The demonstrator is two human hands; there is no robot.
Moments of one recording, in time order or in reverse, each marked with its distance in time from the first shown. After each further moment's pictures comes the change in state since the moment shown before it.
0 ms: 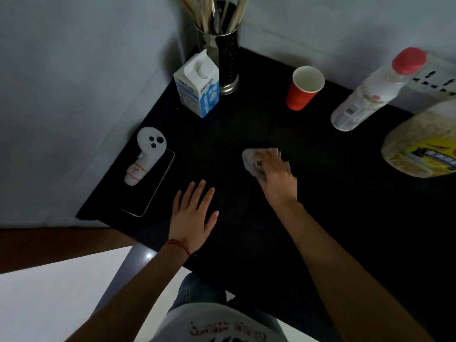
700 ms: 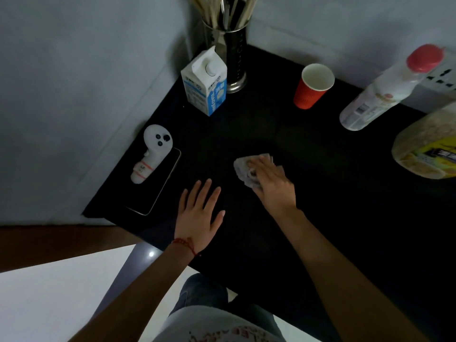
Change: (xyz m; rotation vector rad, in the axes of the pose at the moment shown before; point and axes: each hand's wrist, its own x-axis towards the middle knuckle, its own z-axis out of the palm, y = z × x) left_hand 0.001 -0.001 0.002 -0.001 0.024 0.003; right_hand -0.014 -0.002 0.021 -0.057 0.061 -0.237
